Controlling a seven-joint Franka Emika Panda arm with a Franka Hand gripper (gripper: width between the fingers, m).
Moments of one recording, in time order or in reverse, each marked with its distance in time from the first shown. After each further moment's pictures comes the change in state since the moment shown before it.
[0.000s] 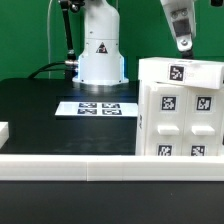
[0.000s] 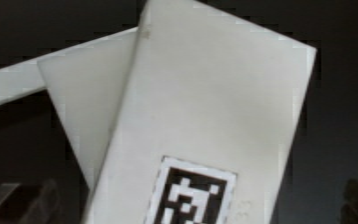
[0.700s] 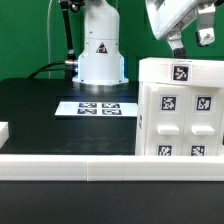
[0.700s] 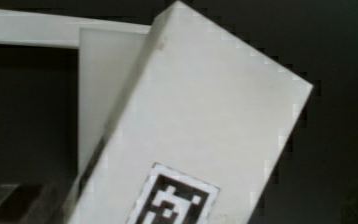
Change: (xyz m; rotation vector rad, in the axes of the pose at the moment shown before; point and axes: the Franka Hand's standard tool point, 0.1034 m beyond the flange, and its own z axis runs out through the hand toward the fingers) arm -0.007 -0.005 -0.004 -0.044 -0.036 -0.353
